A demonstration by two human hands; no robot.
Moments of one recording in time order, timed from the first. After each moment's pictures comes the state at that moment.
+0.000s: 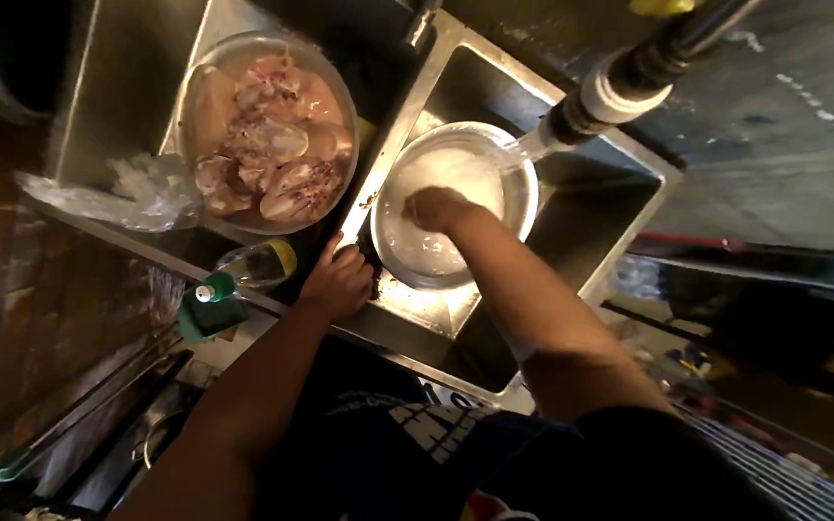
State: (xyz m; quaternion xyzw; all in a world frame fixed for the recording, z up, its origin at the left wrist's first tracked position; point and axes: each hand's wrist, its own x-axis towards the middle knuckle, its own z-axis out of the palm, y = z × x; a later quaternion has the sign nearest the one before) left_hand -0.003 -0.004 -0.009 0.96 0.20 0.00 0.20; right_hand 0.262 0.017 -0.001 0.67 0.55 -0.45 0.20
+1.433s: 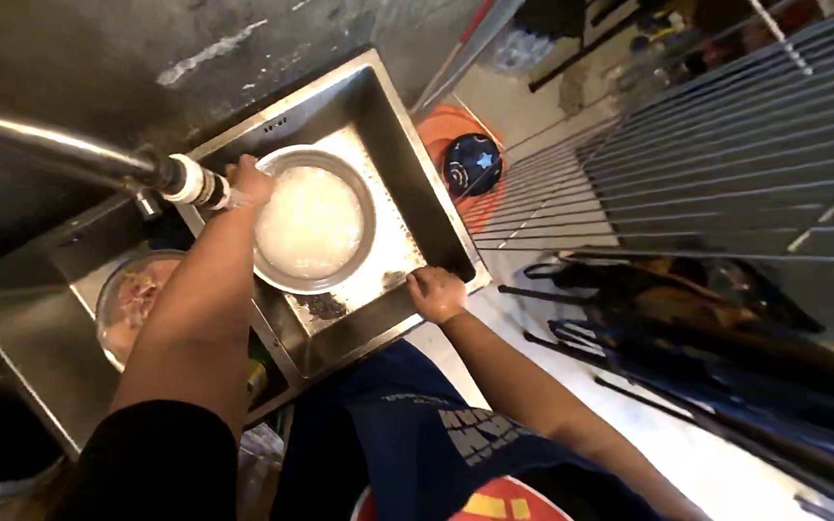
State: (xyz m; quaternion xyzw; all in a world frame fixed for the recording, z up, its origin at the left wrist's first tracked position) left_hand 0.302 0.088 0.042 0.88 0.27 -0.27 0.29; right_hand 0.148 -0.282 0.023 0.94 0.04 -0.31 -0.10
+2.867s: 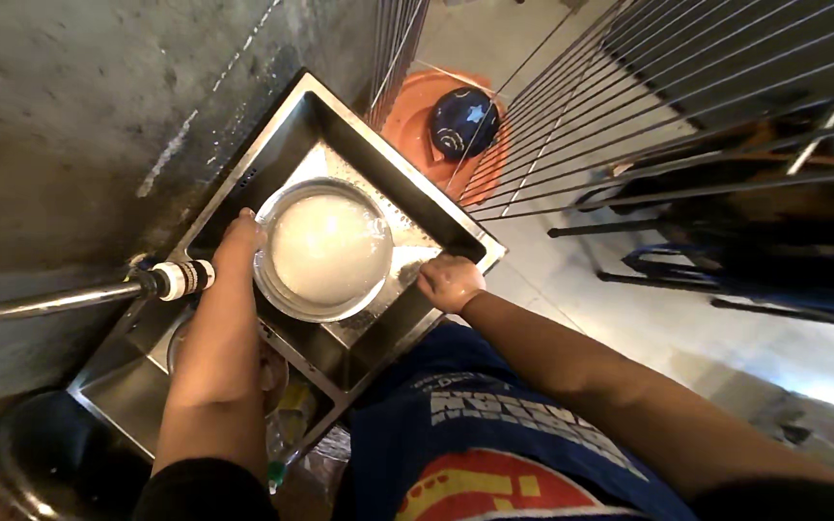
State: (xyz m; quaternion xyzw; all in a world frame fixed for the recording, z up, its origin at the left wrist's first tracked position) left_hand 0.328 0.063 0.070 0.88 0.20 -0.42 0.09; right_hand 0.150 -0.293 0.021 0.93 0.11 -0.31 -0.13
